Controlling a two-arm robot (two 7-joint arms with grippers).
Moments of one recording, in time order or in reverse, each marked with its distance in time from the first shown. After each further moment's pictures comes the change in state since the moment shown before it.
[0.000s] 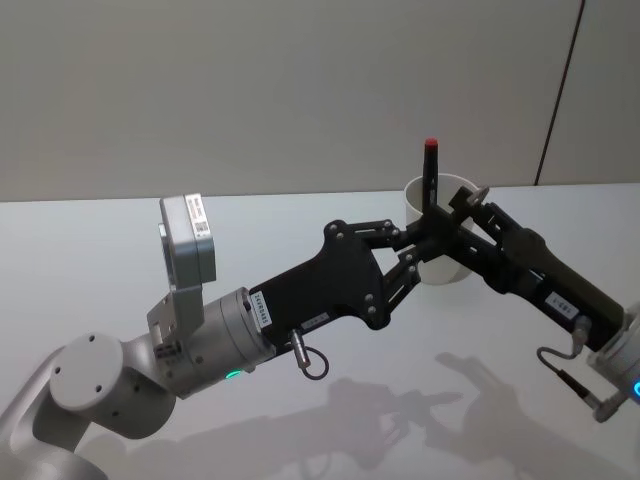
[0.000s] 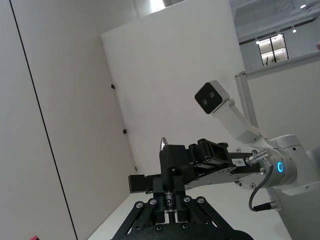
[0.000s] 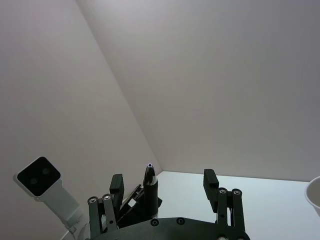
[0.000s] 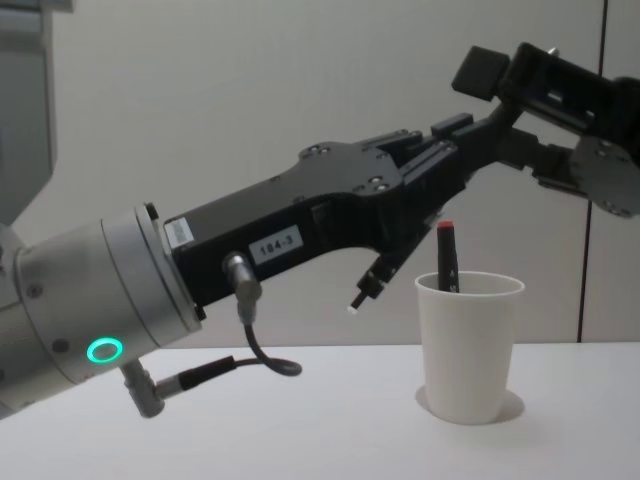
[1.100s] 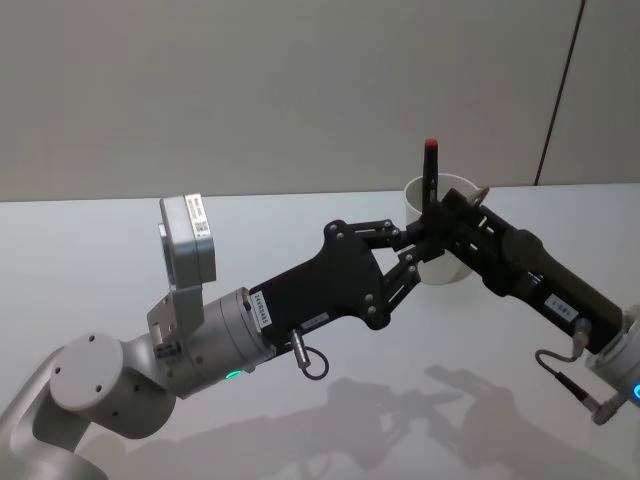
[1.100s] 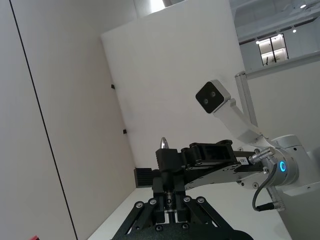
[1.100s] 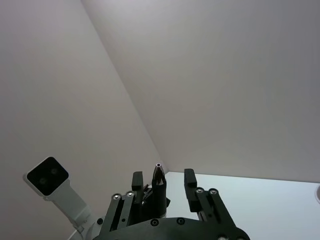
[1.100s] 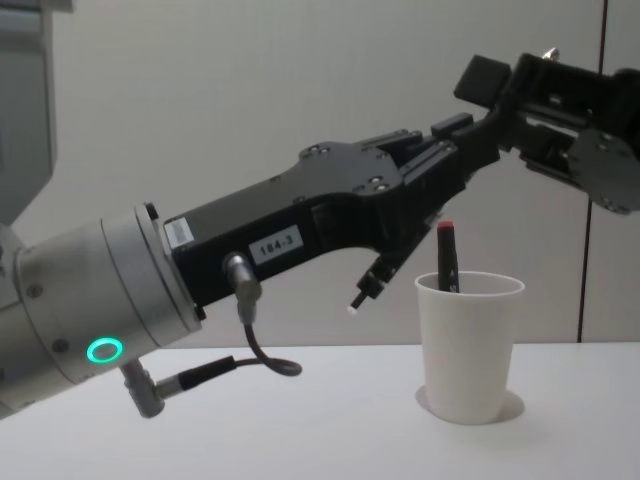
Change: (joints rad) left arm 0.000 0.000 0.000 0.000 0.000 0.000 0.000; right arm 0.001 0.008 -0.010 -0.003 0.019 -0.006 0.013
